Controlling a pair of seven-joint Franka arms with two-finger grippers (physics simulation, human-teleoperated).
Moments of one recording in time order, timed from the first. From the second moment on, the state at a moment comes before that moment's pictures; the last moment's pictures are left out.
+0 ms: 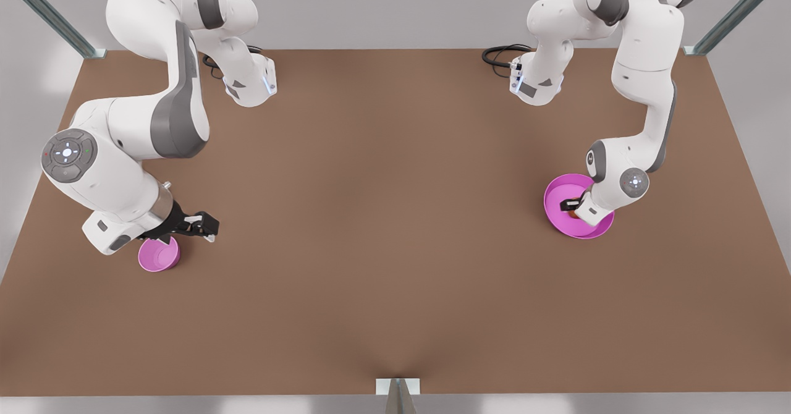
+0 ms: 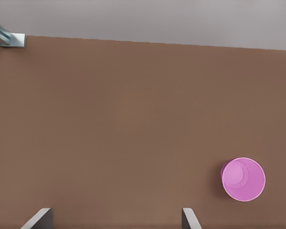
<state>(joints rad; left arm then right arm) -0.04 0.36 0.14 -2.32 0.00 2.53 0.04 0.39 0.46 -0.32 -1.08 0.13 1.58 0.05</state>
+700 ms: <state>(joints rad) -0.10 0.36 0.07 -1.92 -0.16 2.36 0.03 0.38 0.46 -0.32 -1.08 0.17 1.58 0.04</state>
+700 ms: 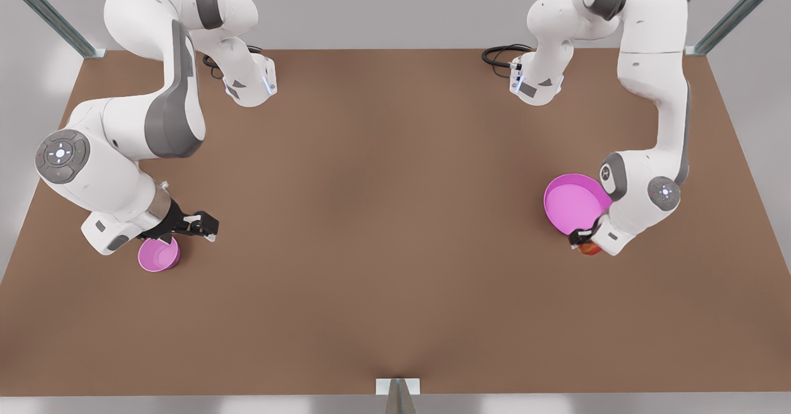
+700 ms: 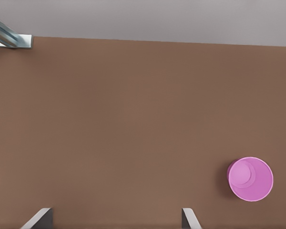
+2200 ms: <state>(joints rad) -0.44 0.95 -0.36 -1.12 -1.51 2.40 1.79 0.38 0.67 -0.16 -1.64 1.73 1.60 -0.78</state>
